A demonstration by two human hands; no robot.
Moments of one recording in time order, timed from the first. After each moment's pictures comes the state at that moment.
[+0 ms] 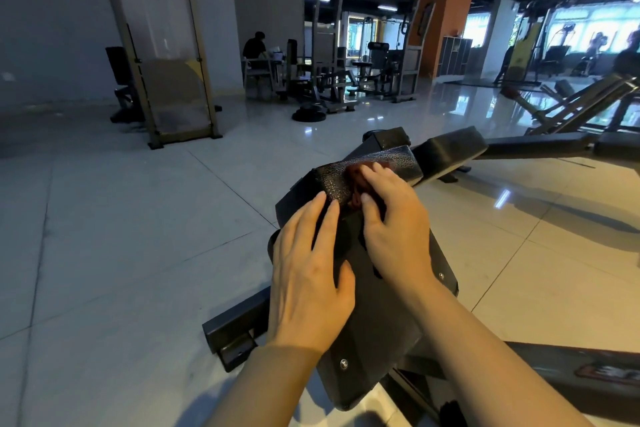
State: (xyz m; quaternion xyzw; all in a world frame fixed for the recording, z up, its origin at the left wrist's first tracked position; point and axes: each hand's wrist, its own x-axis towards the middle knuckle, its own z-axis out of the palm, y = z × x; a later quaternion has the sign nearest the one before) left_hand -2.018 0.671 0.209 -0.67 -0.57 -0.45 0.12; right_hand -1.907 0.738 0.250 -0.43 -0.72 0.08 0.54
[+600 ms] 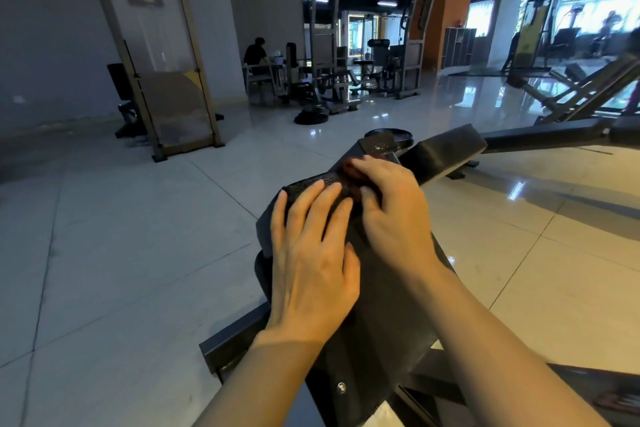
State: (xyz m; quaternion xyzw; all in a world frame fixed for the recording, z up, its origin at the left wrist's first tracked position) left_hand -1.994 0.716 0.237 -0.68 -0.54 -0.43 0.26; right_hand -1.882 0.786 0.268 -0.41 -0.74 0.06 0.53
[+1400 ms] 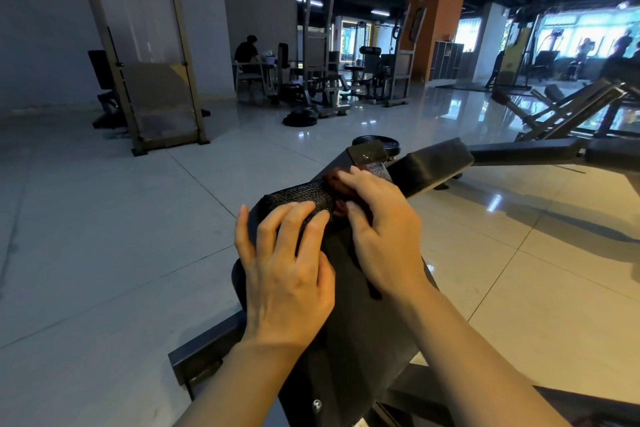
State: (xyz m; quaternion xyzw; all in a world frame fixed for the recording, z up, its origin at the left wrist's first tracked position) left_hand -2.002 0.735 0.221 -0.64 -0.55 -0.43 0.32; right_hand -1.874 0.791 0.262 -0.38 -0.75 0.08 0.54
